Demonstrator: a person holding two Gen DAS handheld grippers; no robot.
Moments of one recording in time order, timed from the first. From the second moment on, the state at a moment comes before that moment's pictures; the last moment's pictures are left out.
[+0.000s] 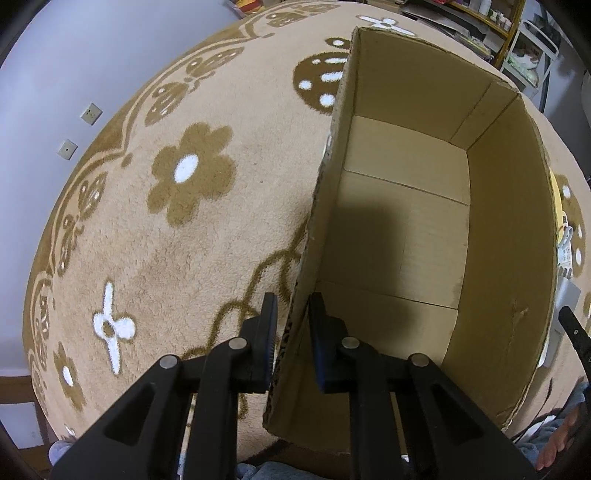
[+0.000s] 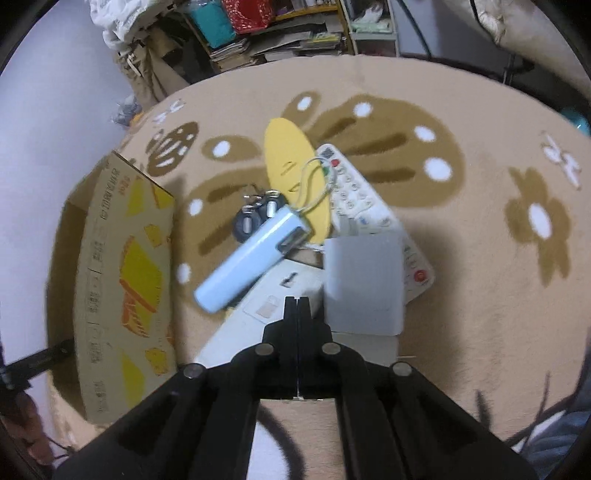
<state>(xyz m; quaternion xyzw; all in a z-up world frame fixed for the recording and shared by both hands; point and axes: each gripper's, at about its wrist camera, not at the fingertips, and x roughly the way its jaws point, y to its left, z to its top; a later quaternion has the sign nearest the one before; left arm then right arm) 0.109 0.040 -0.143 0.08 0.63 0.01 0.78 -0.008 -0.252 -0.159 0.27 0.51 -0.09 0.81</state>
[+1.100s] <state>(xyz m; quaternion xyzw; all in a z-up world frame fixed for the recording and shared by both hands) 0.110 0.041 -0.143 0.07 0.63 0.01 0.78 0.030 -0.206 -0.183 0.14 0.58 -0.13 0.79</state>
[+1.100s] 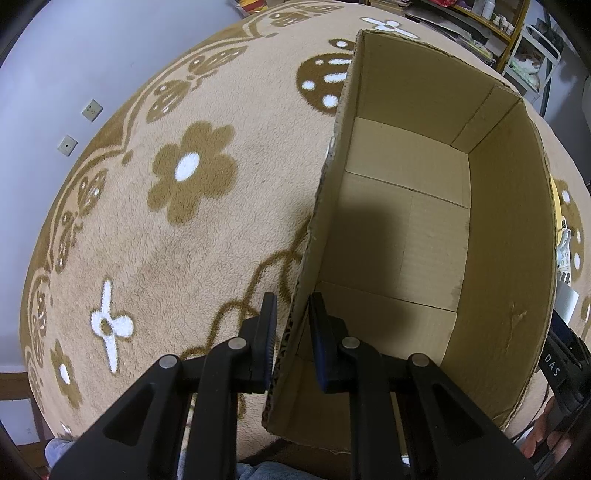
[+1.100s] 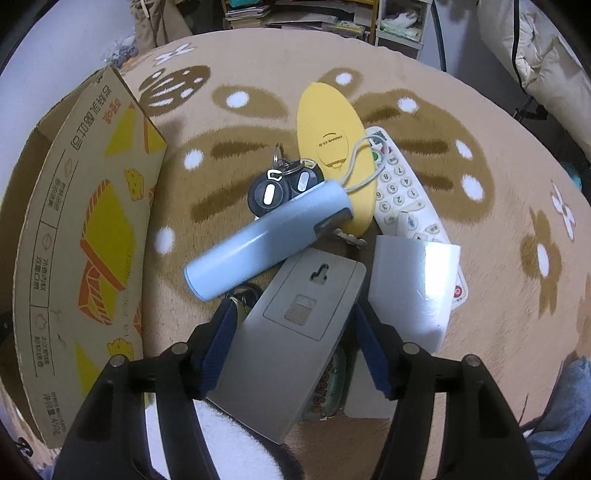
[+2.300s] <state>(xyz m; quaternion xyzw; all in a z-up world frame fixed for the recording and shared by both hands) 0.109 0.045 -0.144 0.07 0.63 0.01 0.78 0.000 -0.247 -0.150 0.24 0.56 -0.07 0.79</state>
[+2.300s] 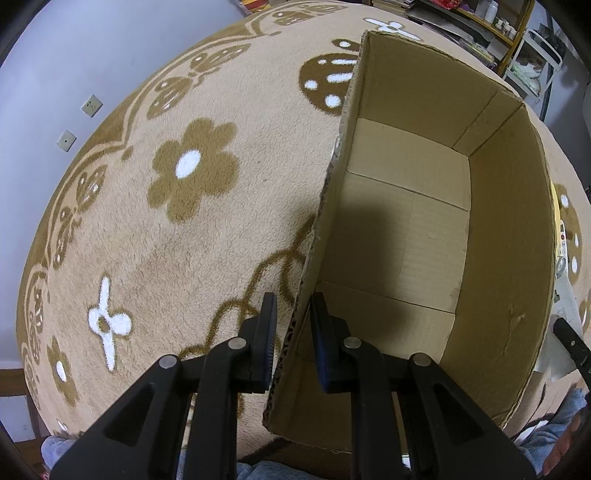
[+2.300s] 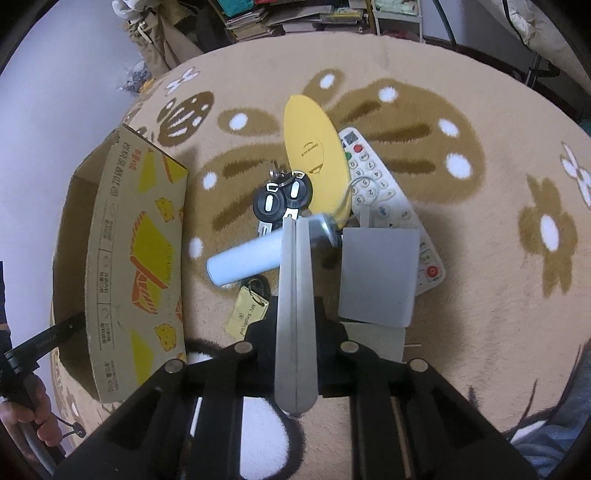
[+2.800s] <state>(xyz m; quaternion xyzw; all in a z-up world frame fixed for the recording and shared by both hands) 0.109 0.047 -0.147 0.06 0.63 0.01 0.77 0.019 -0.224 -0.110 0.20 0.52 -0.03 0.83</state>
